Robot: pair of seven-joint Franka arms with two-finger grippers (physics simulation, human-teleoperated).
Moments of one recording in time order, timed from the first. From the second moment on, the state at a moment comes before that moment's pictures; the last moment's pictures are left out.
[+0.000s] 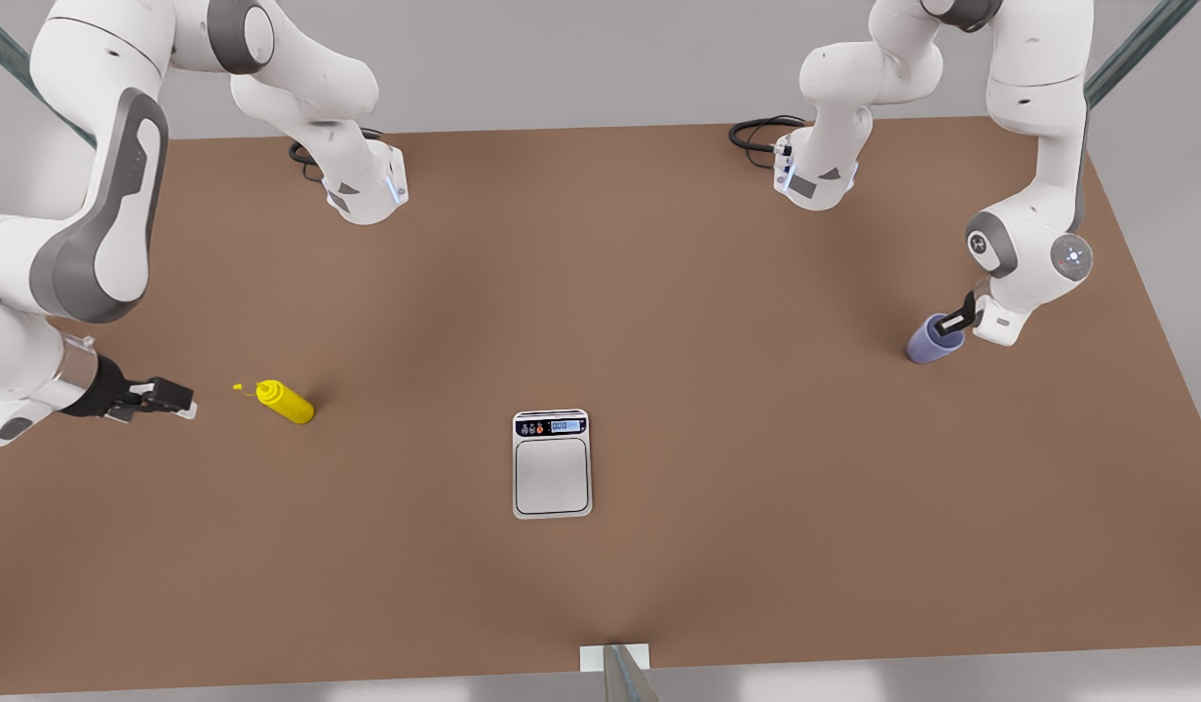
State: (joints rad) left arm 0.02 0.14 0.36 -2.48 -0.05 2.51 0.05; right arm -0.01 0.30 -0.17 -1.38 0.11 1.65 -0.18
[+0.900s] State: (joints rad) left arm 0.02 0.08 0.18 -2.47 -0.03 2.52 -0.06; right arm -0.53 0.90 -0.16 -1.50 0.80 1.42 -2.33
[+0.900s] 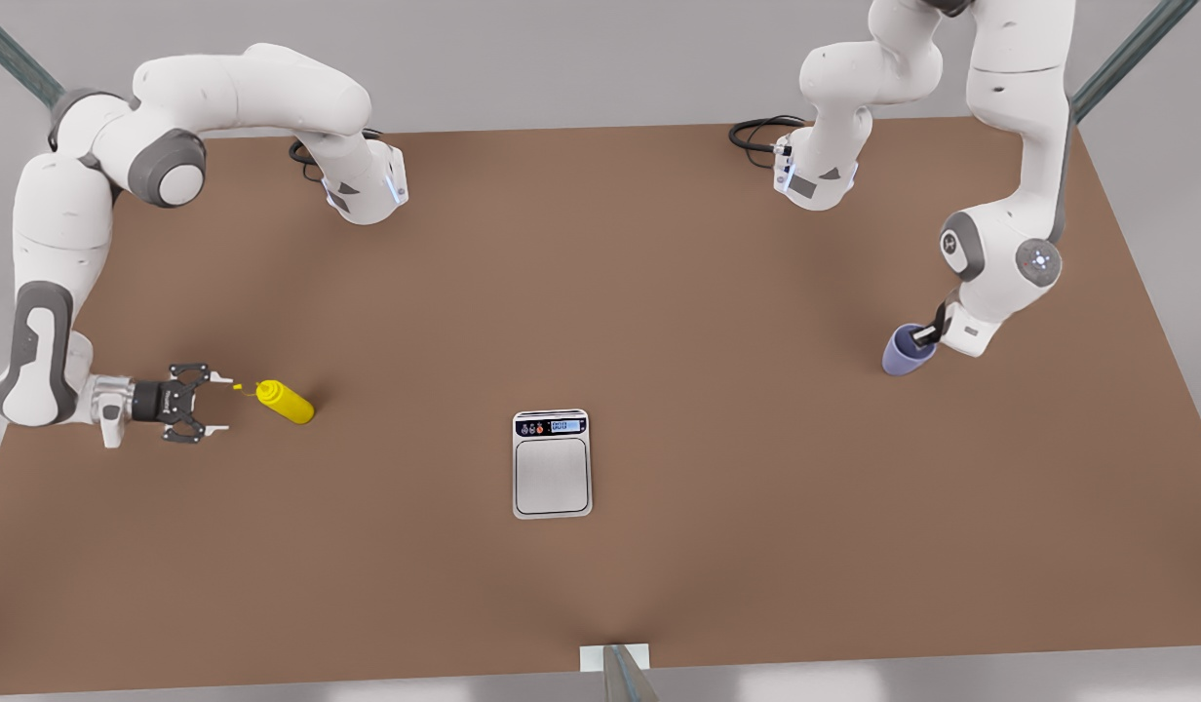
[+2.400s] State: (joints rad) left arm -0.60 0.73 -0.12 -1.40 -0.02 2.27 -1.48; right arm -0.43 0.93 -0.09 -1.52 0.80 1.32 -2.53
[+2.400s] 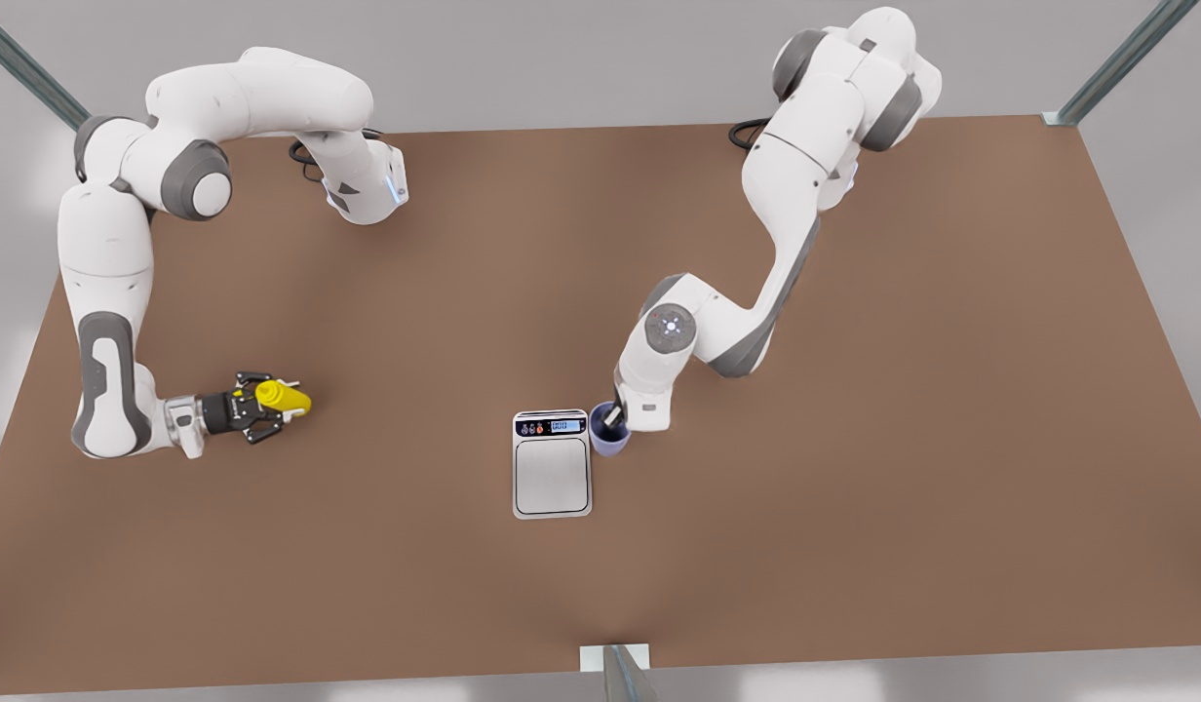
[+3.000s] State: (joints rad) left arm -0.69 1.02 -0.17 -1.00 0.14 2.26 -1.81; right arm -0.25 0.78 -0.11 -1.19 0.60 1.36 -2.00
